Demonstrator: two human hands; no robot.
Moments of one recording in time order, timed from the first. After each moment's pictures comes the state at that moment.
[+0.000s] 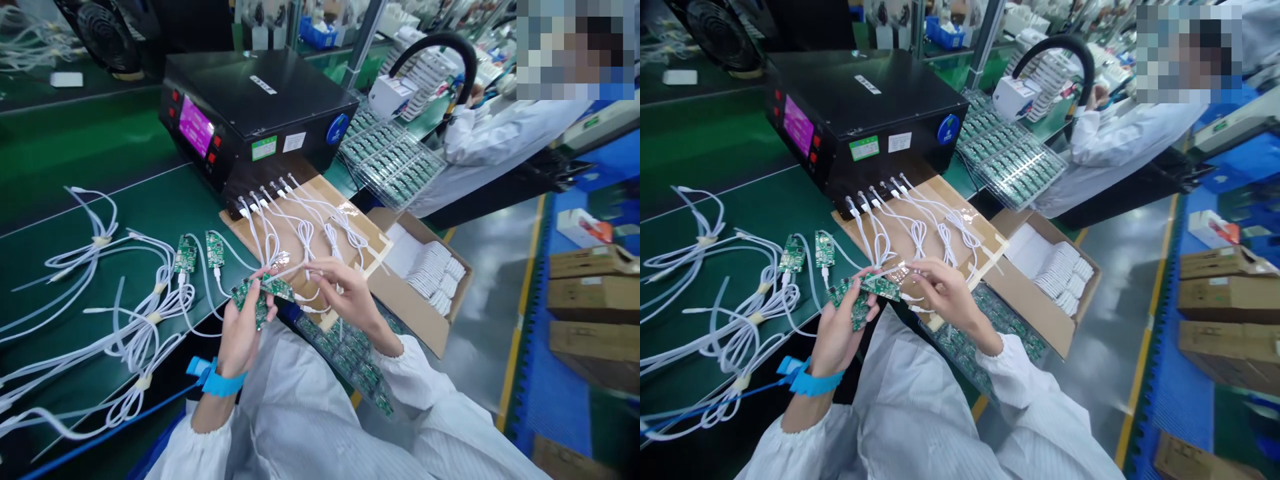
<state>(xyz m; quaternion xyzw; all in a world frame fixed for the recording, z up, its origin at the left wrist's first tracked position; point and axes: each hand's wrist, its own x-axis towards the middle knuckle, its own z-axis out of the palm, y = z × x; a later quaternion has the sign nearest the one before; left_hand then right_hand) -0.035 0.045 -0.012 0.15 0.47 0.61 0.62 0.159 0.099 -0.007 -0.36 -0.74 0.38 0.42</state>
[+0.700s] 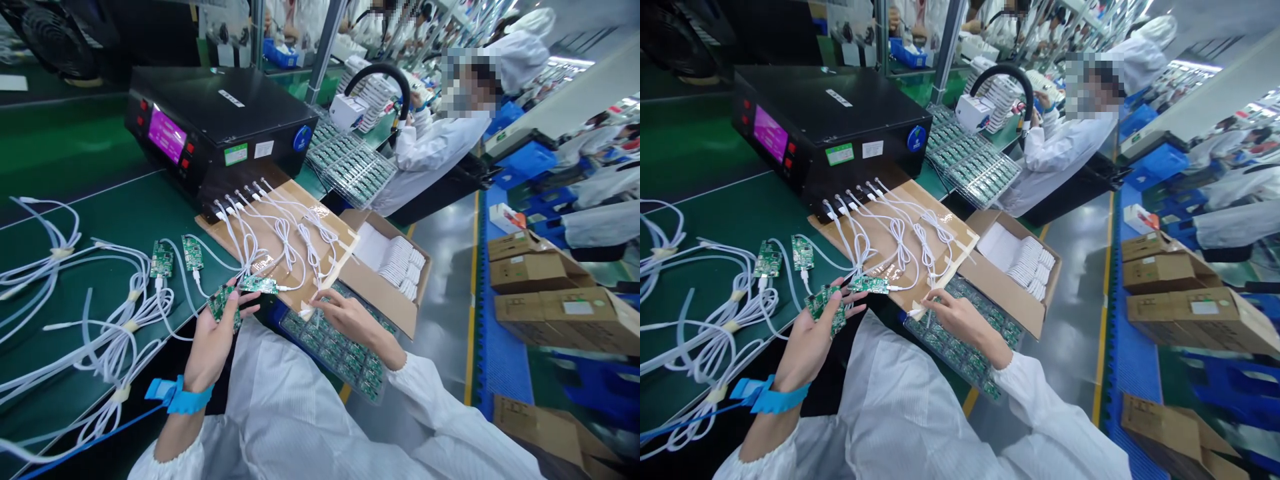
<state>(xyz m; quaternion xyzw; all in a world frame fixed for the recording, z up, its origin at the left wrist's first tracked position) -0.057 0.024 -0.027 0.25 0.54 0.55 0.59 0.241 0.034 -0.043 -0.40 -0.90 0.11 0.14</state>
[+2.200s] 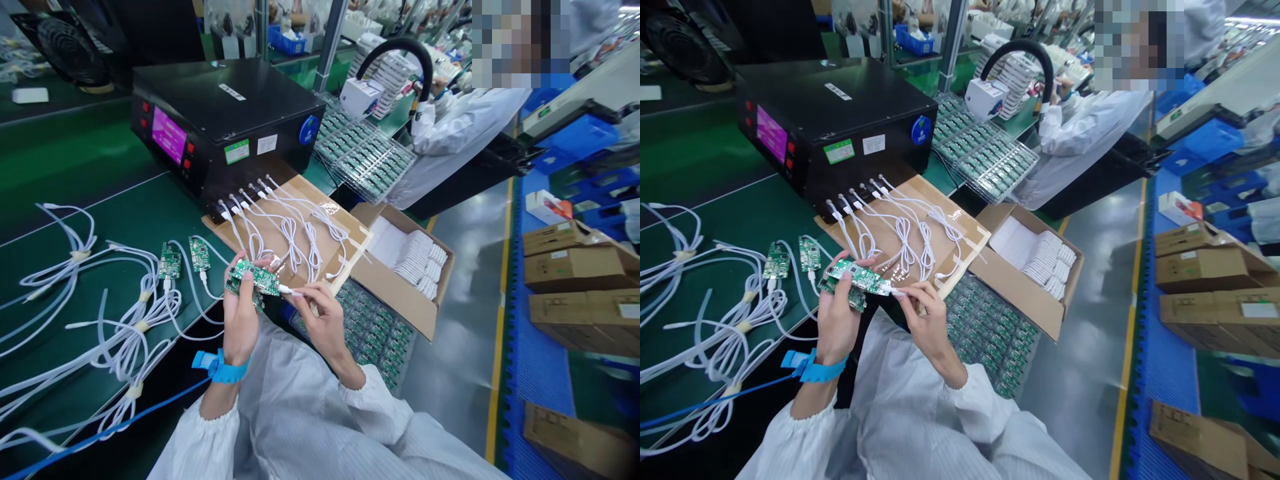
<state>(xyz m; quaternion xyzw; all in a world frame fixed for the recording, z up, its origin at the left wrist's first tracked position) -0.015 0.055 -0.009 0.26 0.48 0.64 0.54 0.125 0.032 -0.042 -0.54 -0.58 0.33 0.52</state>
